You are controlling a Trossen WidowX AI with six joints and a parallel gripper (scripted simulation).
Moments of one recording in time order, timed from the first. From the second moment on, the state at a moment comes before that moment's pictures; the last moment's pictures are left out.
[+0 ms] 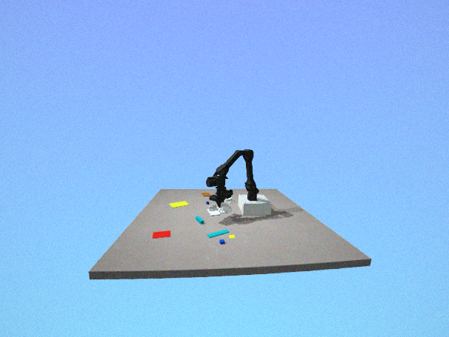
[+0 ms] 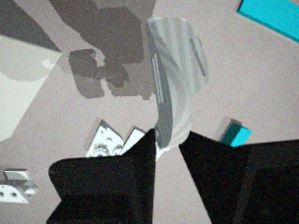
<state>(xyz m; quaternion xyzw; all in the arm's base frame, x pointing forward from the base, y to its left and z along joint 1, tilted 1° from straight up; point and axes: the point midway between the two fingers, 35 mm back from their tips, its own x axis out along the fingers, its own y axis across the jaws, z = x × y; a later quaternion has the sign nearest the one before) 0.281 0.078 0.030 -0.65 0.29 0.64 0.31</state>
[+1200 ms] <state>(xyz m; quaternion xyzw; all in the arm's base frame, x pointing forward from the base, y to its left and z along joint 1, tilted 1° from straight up) 0.273 0.096 0.031 -0.51 0.49 0.50 0.51</state>
